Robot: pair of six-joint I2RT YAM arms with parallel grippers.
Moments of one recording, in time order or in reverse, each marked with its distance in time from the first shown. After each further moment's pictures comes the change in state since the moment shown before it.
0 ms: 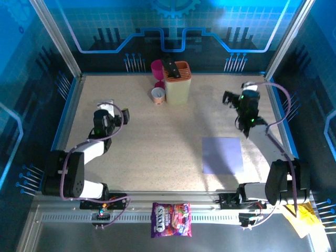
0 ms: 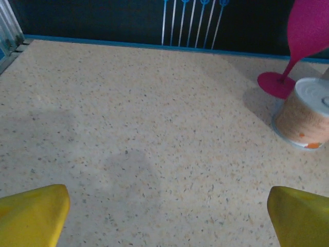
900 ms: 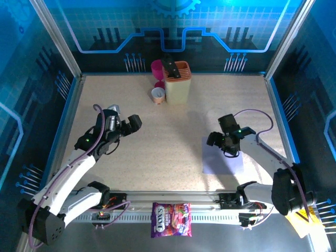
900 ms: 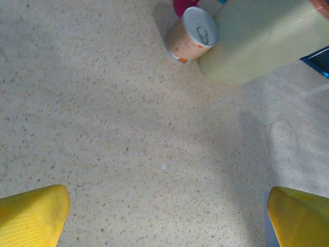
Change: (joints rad) left arm -0.320 -0.427 0.241 -0.974 0.047 -0.598; right arm 0.298 -0.057 -0.209 -0.674 -0.166 0.465
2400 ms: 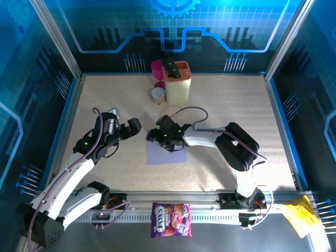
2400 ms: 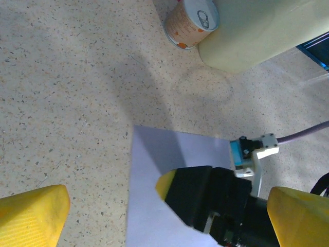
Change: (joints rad) left arm 0.000 -0.041 -0.025 -0.023 0.039 -0.007; right arm 0.542 0.684 0.466 0.523 -0.184 0.496
